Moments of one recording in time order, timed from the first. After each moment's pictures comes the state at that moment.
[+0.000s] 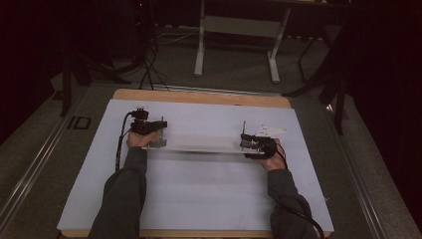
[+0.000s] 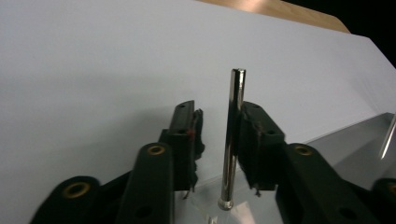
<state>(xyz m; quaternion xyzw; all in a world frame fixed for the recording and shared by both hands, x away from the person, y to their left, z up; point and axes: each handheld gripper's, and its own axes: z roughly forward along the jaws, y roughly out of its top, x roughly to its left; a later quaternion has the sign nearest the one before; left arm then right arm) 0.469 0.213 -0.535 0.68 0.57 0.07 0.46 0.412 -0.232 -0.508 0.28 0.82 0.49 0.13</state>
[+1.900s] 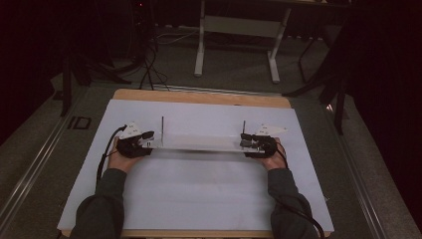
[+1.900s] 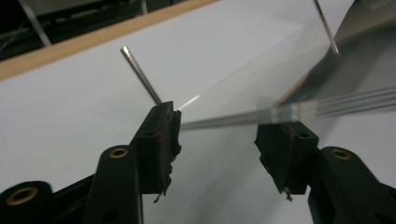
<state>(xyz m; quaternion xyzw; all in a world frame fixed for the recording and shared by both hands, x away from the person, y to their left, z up) 0.379 0.224 -0.520 0.79 0.34 0.20 0.48 0.415 -0.232 -0.507 0.27 0.82 0.49 0.13</state>
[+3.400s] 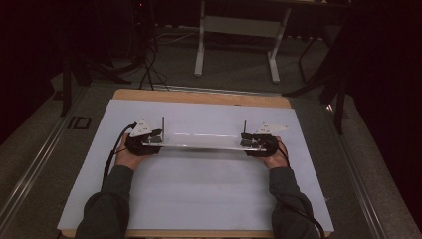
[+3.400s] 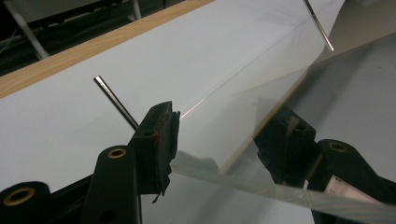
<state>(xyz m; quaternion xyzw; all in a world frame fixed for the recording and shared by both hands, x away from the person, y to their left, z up) 0.383 0.199 -0.509 0.80 0.32 0.20 0.46 0.416 -0.236 -0.500 0.27 0.82 0.49 0.12</state>
